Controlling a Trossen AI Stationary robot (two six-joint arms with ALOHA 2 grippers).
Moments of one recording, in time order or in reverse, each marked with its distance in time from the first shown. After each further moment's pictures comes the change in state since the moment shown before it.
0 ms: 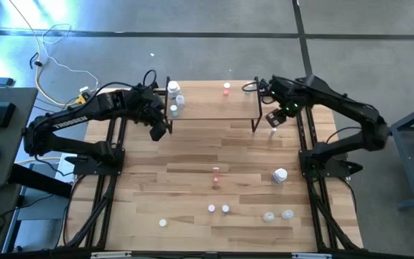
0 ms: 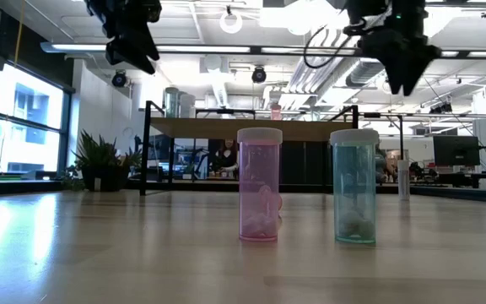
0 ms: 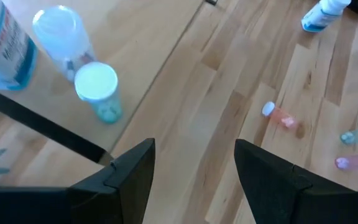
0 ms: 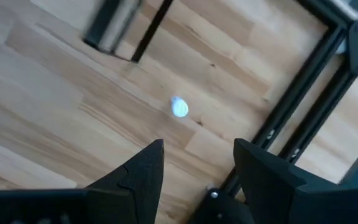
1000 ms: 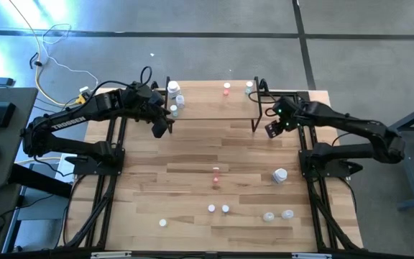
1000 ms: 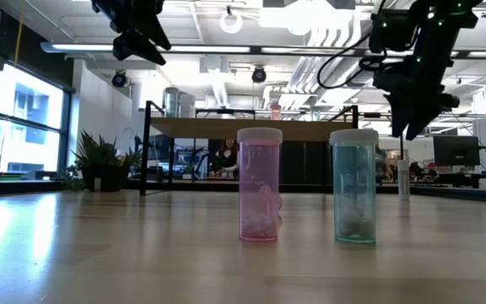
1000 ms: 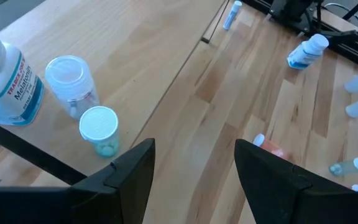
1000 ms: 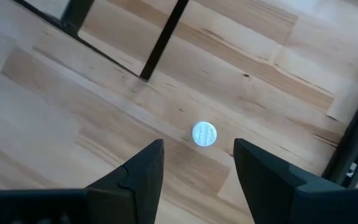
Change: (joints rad) left arm 0.000 -0.012 -0.003 0.111 -0.005 -0.035; right arm 0.000 -0.242 -0.528 0.507 -0.021 0.063
